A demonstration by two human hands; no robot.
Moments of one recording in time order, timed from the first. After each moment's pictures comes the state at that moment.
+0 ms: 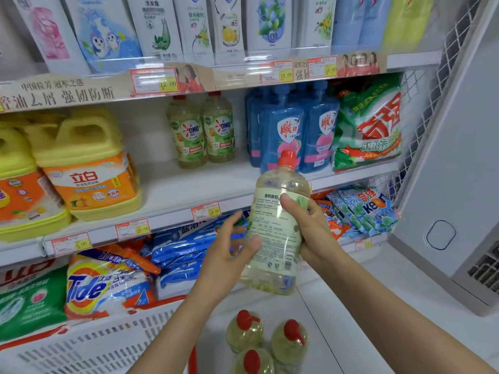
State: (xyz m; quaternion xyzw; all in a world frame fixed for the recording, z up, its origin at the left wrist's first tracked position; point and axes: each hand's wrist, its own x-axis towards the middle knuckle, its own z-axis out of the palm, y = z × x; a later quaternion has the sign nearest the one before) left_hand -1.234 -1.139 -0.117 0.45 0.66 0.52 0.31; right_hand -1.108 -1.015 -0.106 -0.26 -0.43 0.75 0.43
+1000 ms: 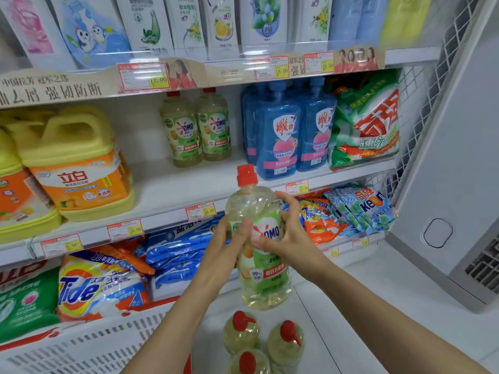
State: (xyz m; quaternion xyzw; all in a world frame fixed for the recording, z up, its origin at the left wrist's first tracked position) left_hand -1.233 -1.122 -0.116 0.40 0.63 0.57 0.35; right_hand -1.107 -1.023 -0.122 -0.23 -0.67 0.62 0.34
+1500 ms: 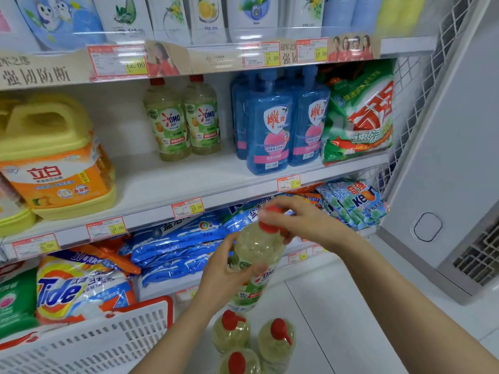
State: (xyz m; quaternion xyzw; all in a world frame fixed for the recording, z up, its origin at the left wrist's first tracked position) left_hand -1.232 -1.105 -0.179 0.45 0.68 0.49 0.30; right_hand -1.079 -0.983 -0.080 -0.32 -0.78 0.52 0.17
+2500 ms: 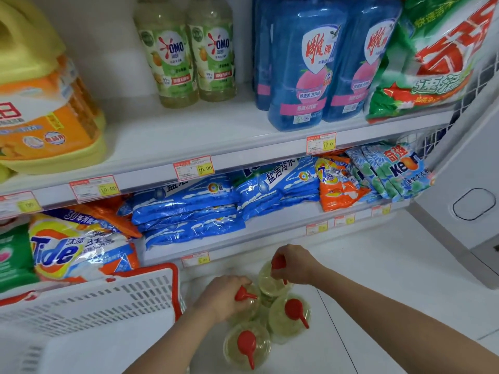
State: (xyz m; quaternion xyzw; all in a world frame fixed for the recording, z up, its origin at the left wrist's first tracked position) left_hand -1.273 -1.111 -0.316 0.58 0.75 0.04 0.31; right_hand -1.123 -0.963 -0.301 -0.41 -0.85 0.32 -0.09
